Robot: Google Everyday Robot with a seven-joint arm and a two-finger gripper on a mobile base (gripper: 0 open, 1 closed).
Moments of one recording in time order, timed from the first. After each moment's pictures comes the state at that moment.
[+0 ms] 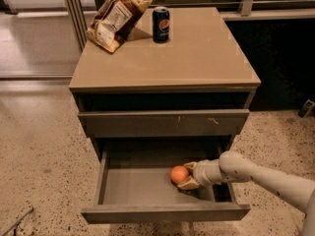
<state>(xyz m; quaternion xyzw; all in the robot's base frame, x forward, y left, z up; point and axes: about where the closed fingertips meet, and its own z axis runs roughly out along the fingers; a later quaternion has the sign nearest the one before) 0.565 -0.124 0.372 -0.55 0.75 0.19 0.31</state>
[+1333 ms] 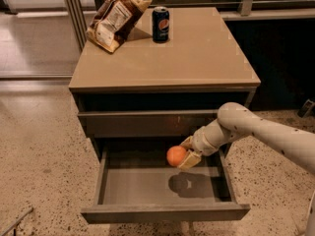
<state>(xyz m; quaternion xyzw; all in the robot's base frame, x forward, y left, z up) 0.567 -0.104 0.533 -0.62 0.72 0.23 0.22</state>
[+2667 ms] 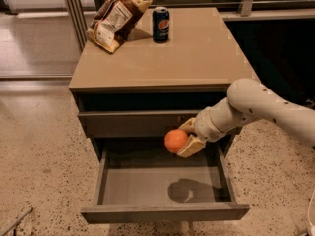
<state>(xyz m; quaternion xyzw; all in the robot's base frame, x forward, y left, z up) 0.547 -0.091 0.656 -0.65 0.69 0.19 0.26</state>
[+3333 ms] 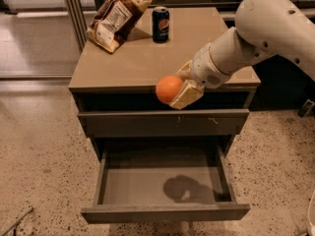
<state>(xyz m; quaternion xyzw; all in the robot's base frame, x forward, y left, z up) 0.573 -0.065 0.850 -0.64 0.69 0.12 0.30</state>
